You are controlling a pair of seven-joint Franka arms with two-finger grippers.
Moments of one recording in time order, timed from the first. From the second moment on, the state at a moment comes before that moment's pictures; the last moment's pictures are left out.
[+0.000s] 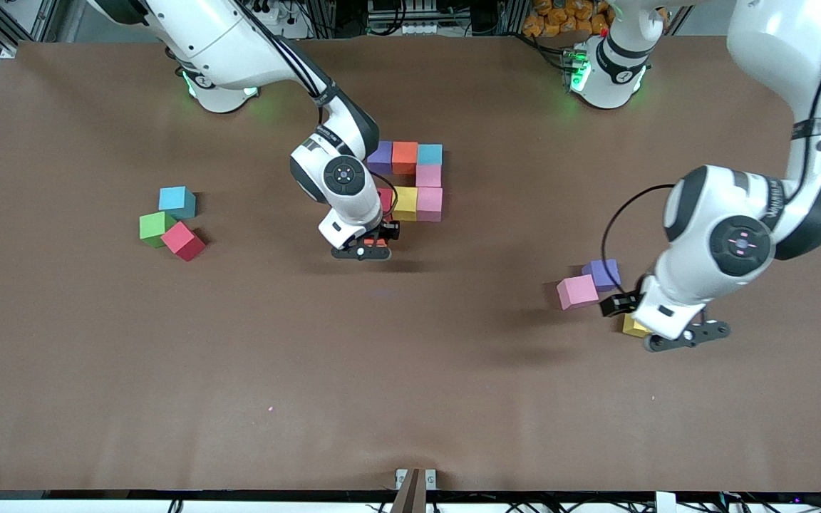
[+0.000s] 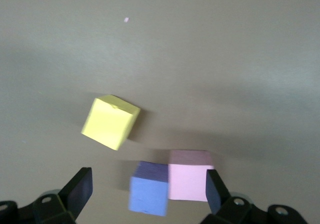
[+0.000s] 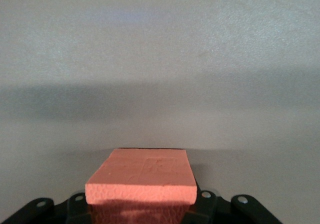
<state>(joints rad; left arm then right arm) 0.07 0.48 -0.29 -1.59 0.23 2.01 -0.44 0.51 0.61 0.23 -1.88 -0.10 2.46 0.82</state>
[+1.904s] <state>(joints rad) 0.04 0.60 -0.37 -1.66 0.24 2.05 0.74 0.53 0.61 0.23 -1.88 -0.14 2.46 0.82</state>
